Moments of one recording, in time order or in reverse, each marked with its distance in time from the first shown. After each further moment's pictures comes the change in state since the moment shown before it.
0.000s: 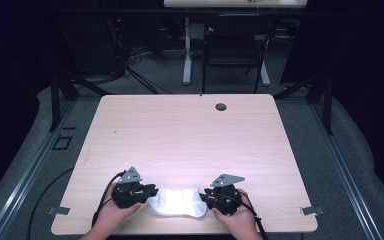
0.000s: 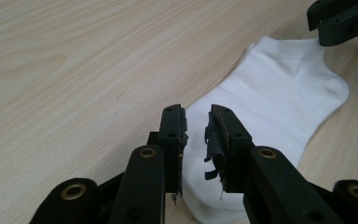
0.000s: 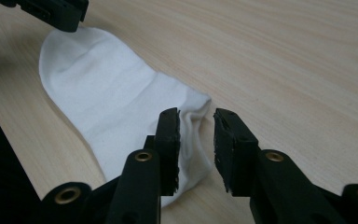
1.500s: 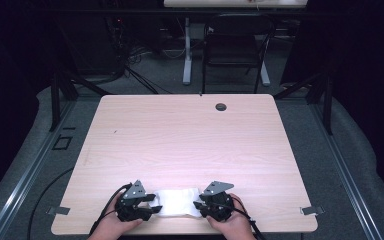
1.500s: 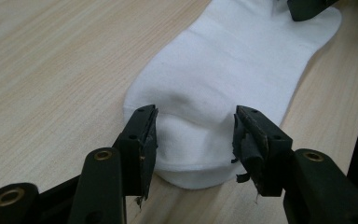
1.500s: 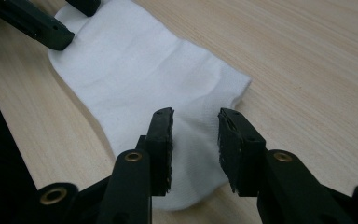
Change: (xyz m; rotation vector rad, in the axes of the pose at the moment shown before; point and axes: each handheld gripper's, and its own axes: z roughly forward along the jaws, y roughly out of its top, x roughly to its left) left arm -0.014 -0.028 0.012 0.065 -0.032 0.102; right arm 0.012 -0.013 0.020 0.057 0.021 -0.101
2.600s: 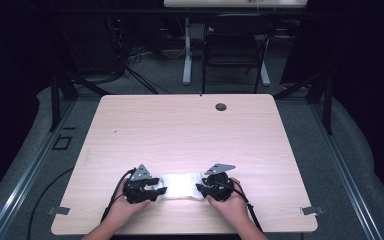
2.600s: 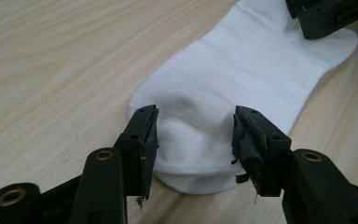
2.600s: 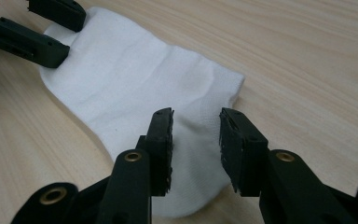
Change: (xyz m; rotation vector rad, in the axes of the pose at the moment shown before) left arm 0.034 0.026 0.027 -0.071 0.078 -0.082; right arm -0.041 0.025 0.020 -0.017 -0.046 0.110
